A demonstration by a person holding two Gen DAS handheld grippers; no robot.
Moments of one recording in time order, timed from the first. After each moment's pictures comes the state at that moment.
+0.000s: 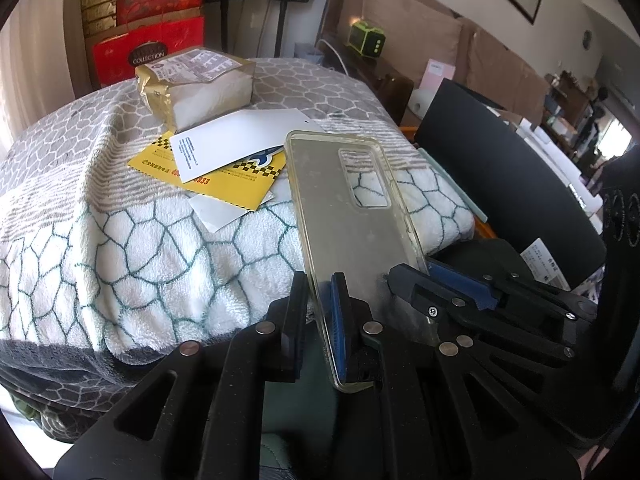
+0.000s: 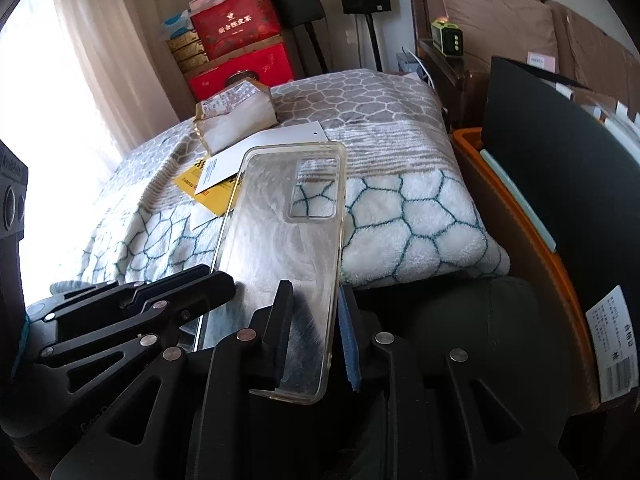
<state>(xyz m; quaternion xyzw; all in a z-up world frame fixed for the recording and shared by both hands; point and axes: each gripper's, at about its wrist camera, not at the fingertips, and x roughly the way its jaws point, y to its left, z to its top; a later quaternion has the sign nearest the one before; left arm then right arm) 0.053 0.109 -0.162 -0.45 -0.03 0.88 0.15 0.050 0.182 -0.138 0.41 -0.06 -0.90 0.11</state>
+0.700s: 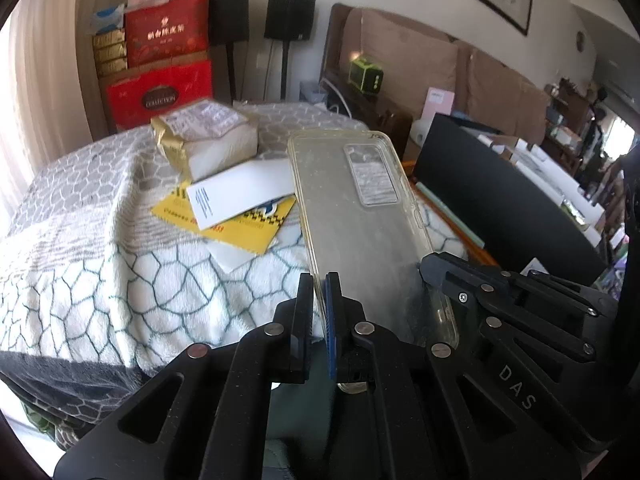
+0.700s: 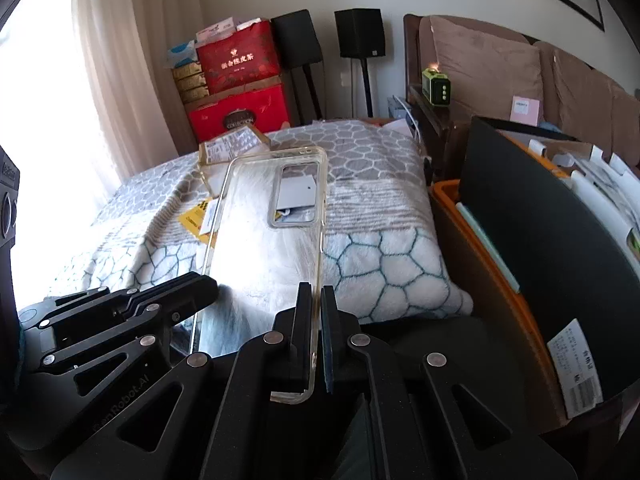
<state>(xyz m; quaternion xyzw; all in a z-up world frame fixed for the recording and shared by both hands) 0.068 0.114 -0.134 -0.38 -0.01 0.92 0.13 0.065 0.186 -0.102 0.34 -0.05 -0.93 0.09</state>
